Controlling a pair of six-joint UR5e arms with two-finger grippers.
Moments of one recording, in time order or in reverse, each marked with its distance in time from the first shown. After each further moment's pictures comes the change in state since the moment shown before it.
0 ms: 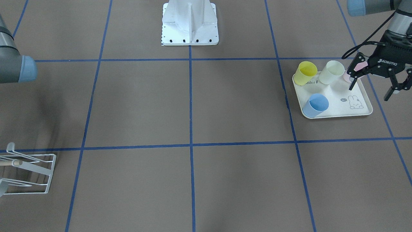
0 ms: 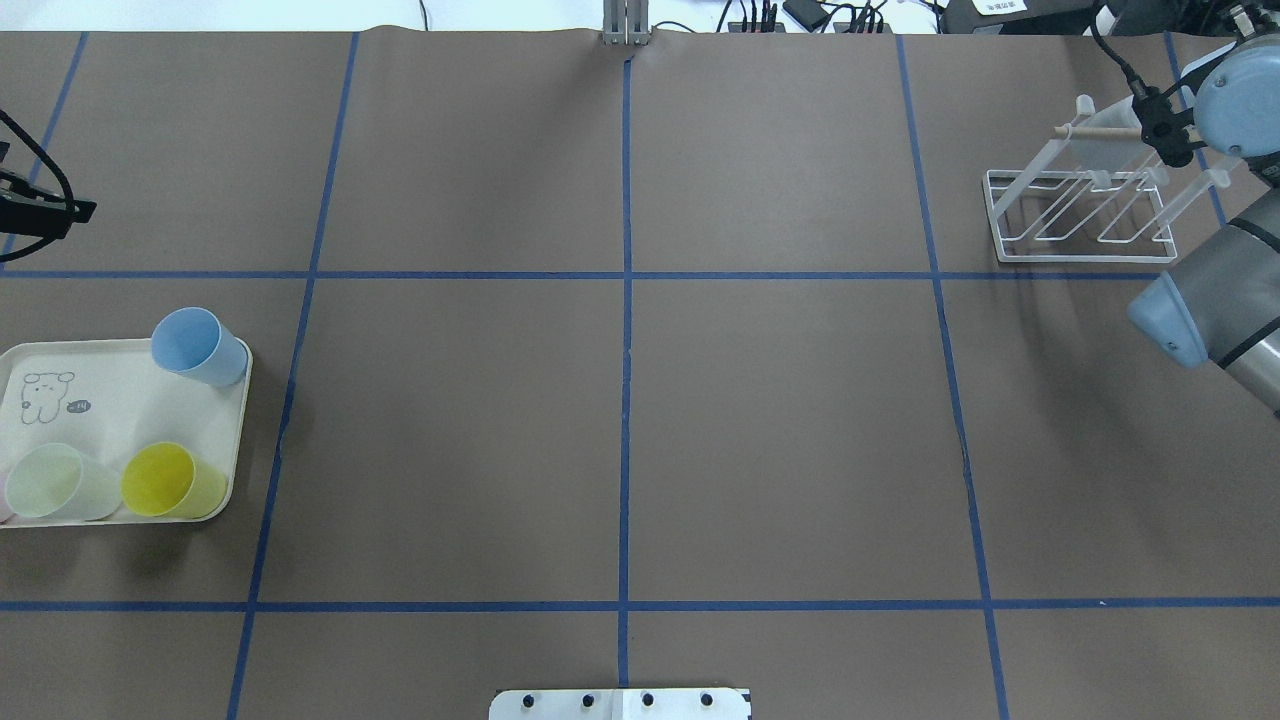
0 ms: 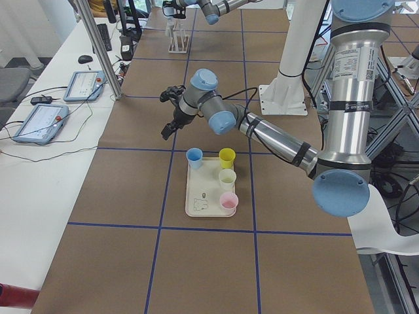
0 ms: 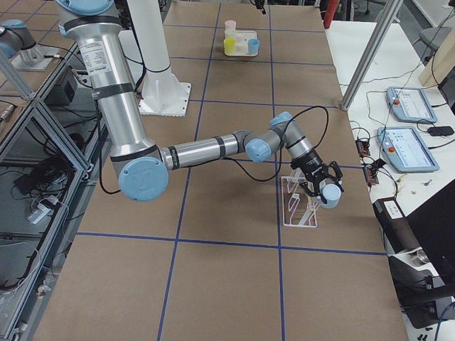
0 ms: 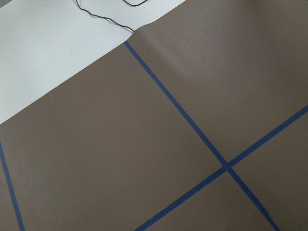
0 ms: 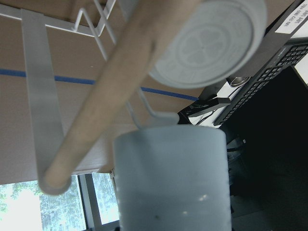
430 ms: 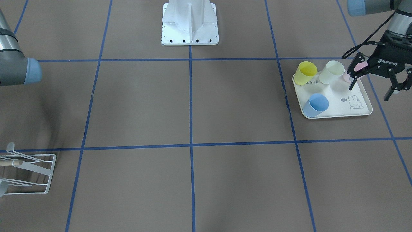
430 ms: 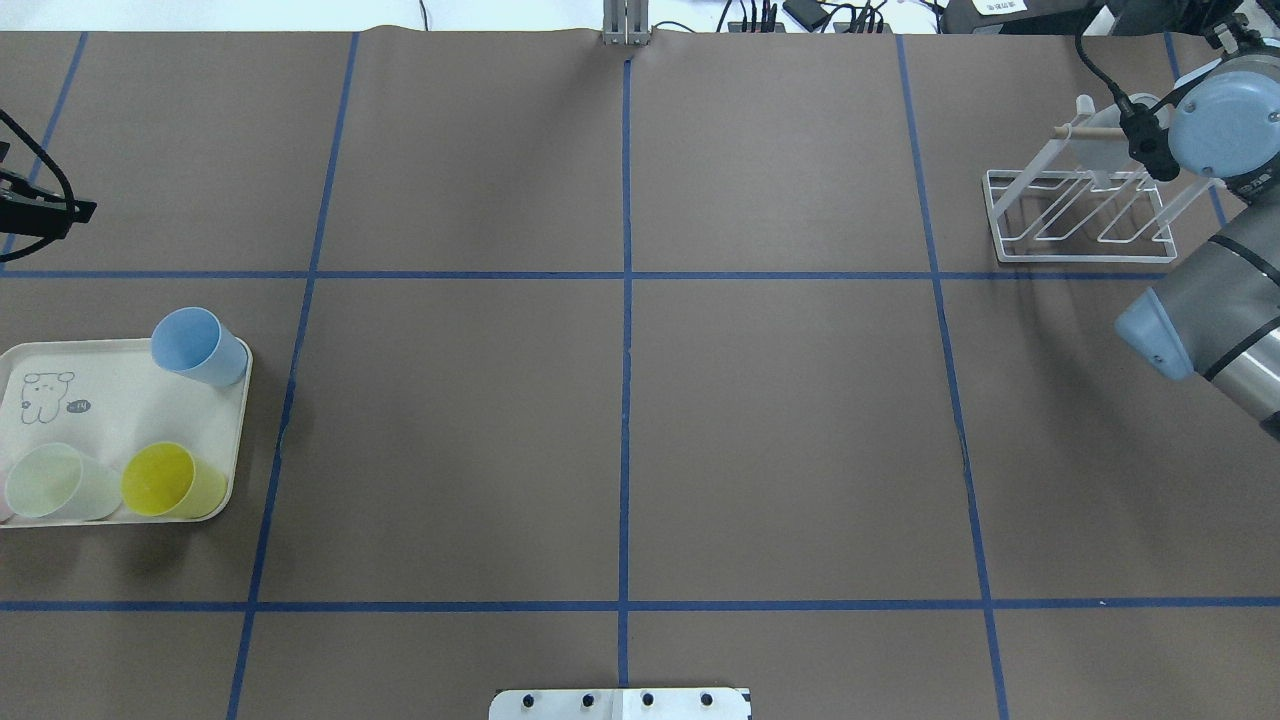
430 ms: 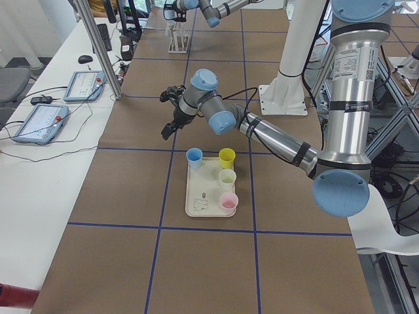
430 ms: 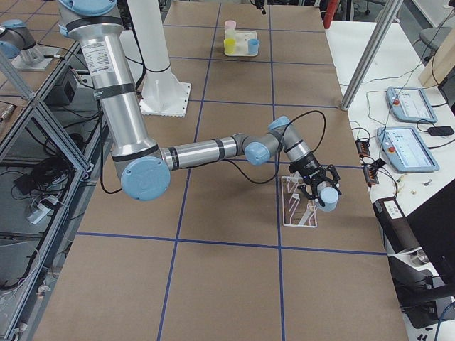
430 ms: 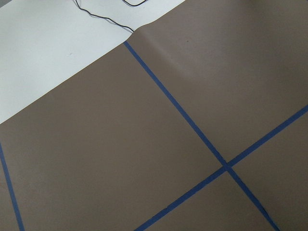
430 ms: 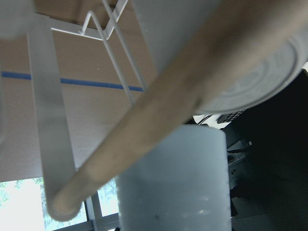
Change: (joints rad) left arm 0.000 0.000 0.000 0.000 0.000 0.000; right arm -0.022 -0.001 -0.027 0.003 -0.035 0.013
